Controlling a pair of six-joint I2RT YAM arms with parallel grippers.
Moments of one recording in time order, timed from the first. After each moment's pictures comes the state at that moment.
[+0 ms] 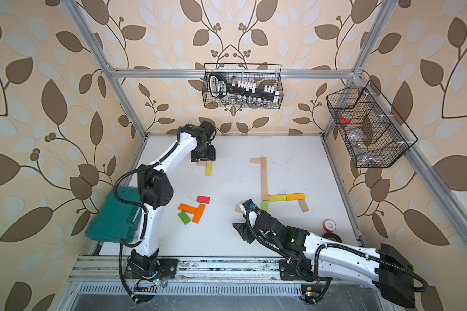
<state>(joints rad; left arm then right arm) -0.41 2.13 2.18 -1.29 -0.11 -0.50 1.08 0.86 0.36 -0.03 0.17 0.41</state>
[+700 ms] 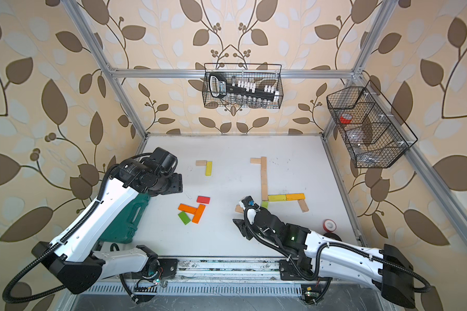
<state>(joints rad) -0.46 1.20 1.36 -1.36 -0.15 -0.63 1.08 0.86 0.43 -0.10 0.23 0.36</state>
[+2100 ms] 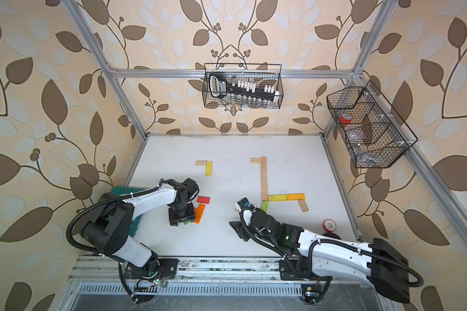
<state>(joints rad) -0.46 1.57 0.84 -0.95 0.01 -0.82 1.08 0.95 0.40 0.03 0.16 0.37</state>
